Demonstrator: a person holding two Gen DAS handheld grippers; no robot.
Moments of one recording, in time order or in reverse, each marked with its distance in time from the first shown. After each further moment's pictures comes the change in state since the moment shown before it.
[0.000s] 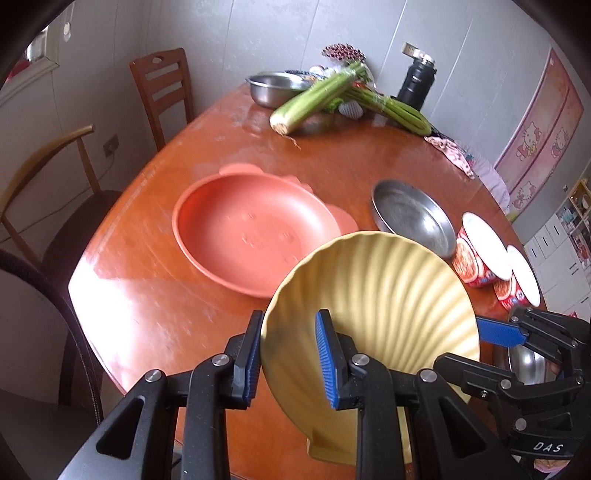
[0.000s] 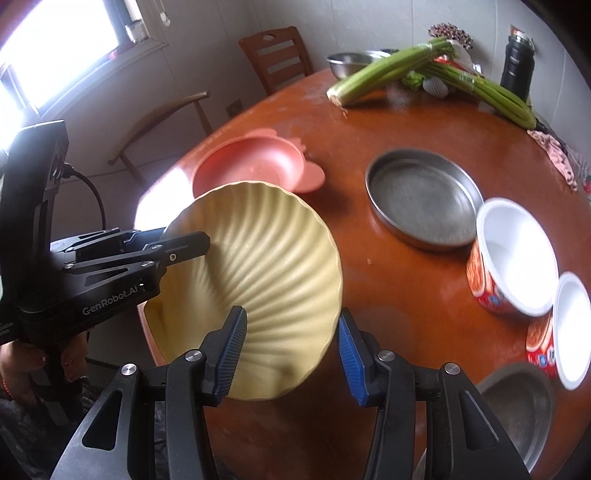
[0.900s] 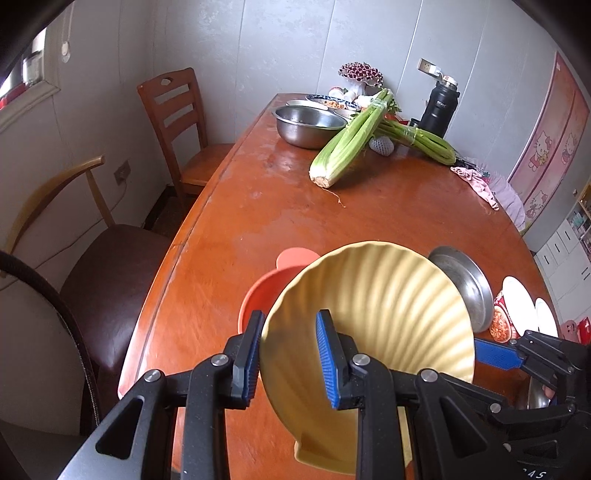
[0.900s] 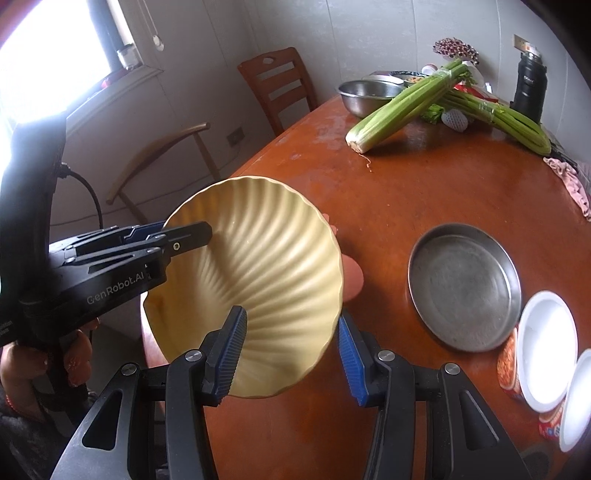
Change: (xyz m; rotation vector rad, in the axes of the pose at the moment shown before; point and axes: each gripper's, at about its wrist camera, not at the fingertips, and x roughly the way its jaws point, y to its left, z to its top) left arm 0.015 0.054 0.088 0.027 -0.040 0.042; right arm 0.036 0.022 0.084 0.049 -0.064 0.001
